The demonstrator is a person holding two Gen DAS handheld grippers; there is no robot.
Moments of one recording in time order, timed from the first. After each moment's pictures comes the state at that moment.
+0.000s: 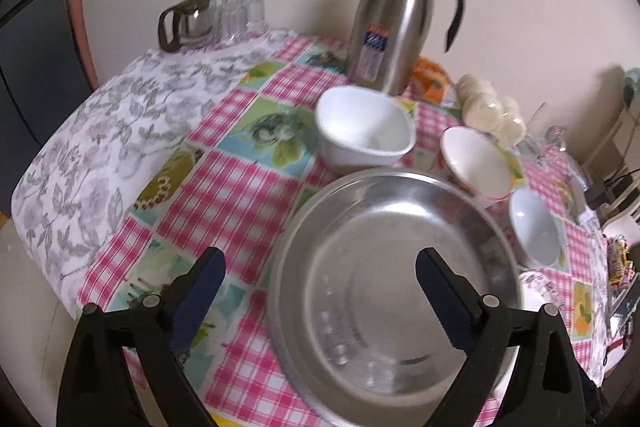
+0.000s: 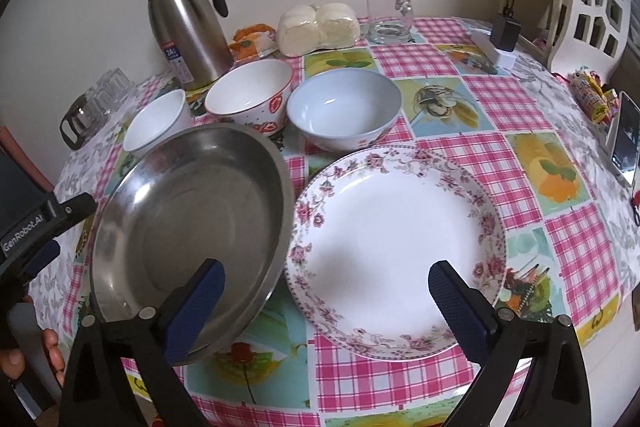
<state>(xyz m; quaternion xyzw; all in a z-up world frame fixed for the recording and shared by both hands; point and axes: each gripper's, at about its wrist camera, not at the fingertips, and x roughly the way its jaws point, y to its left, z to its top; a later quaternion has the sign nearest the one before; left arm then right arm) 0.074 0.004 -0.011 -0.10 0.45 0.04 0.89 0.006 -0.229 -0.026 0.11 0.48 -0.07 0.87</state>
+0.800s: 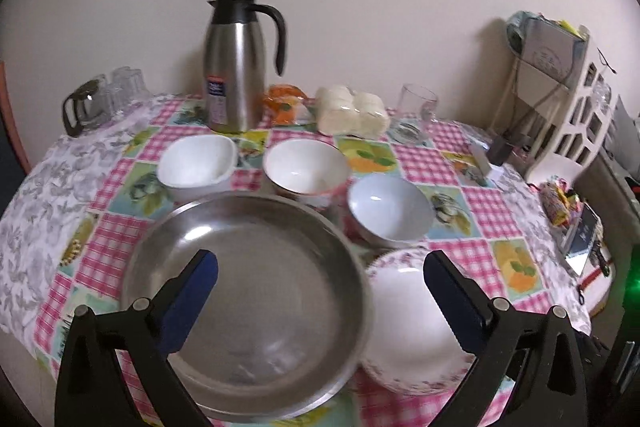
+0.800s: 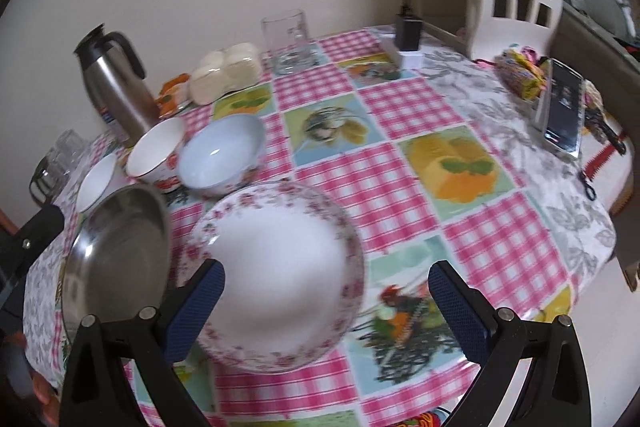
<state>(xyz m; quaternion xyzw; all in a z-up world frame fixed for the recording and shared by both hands) 0.034 -0.126 0.023 -0.03 0.38 -0.12 0.92 -0.029 -0.332 -0.010 0.16 0.44 -0.16 0.87</state>
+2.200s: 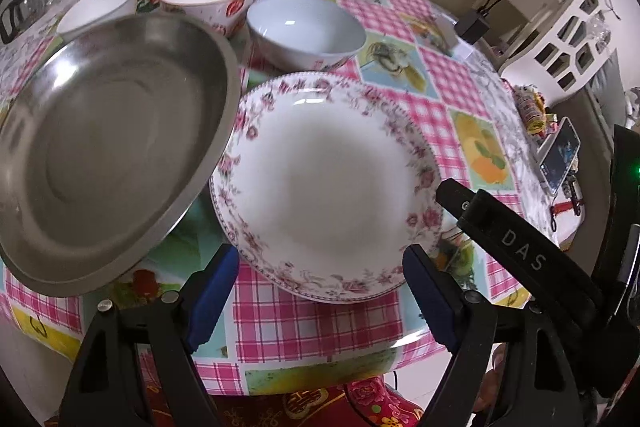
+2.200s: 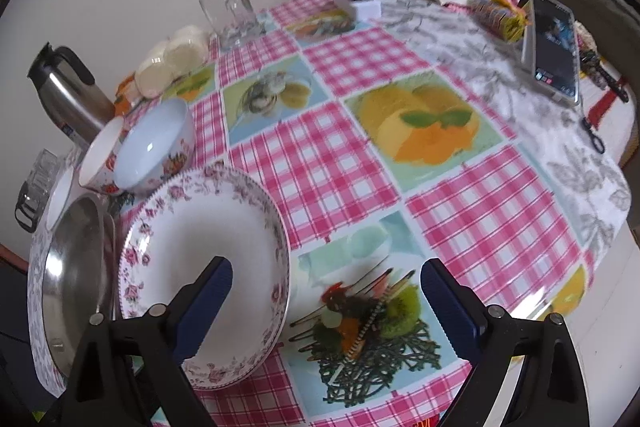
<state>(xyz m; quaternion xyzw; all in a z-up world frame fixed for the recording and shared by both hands) -0.001 -0.202 -0.069 -0.05 0.57 -0.17 0.80 -0.025 -0.384 -0.061 0.21 0.48 -0.17 0.83</state>
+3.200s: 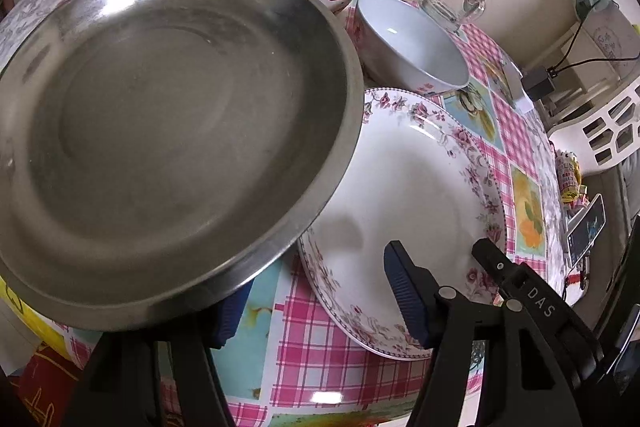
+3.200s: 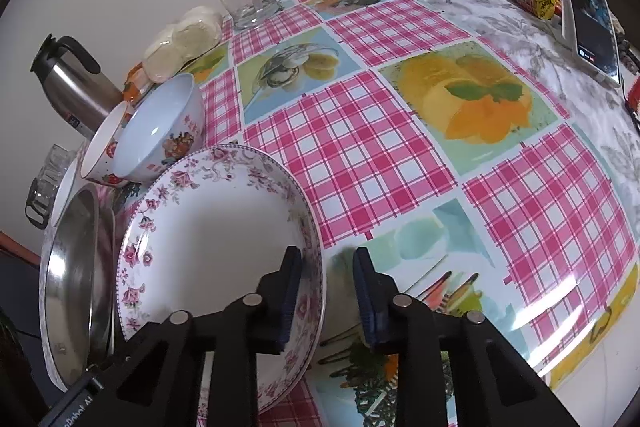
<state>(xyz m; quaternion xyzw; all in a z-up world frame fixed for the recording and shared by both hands) 0.024 -0.163 -0.102 -0.15 0.57 -0.09 0.80 -0.005 -0.377 -0.092 0.24 0.49 -0.13 0.83</state>
